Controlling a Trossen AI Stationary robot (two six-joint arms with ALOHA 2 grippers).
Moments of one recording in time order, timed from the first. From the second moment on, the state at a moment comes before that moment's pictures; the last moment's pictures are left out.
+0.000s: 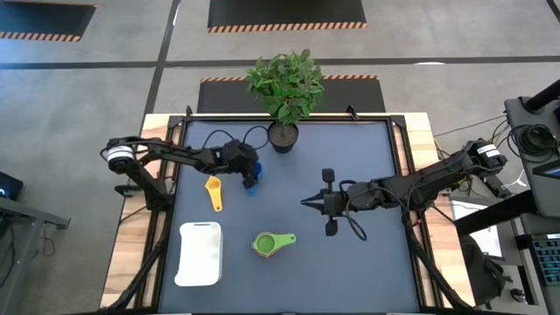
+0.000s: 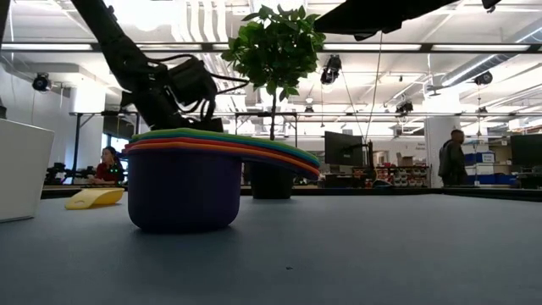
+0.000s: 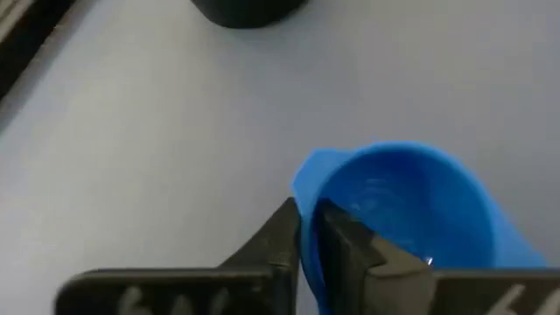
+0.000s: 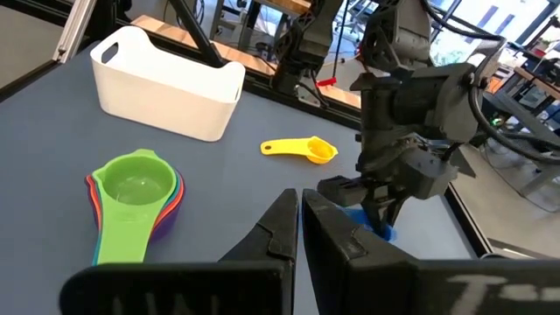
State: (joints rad) left arm 0.34 1.61 0.68 0.03 -0.24 -0.01; right arm 0.27 1.29 0.77 0.24 0.29 -0.27
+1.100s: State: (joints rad) left arm -0.13 1.18 0.77 -0.02 -0.09 -0.09; right arm 0.27 1.29 0.77 0.24 0.29 -0.26
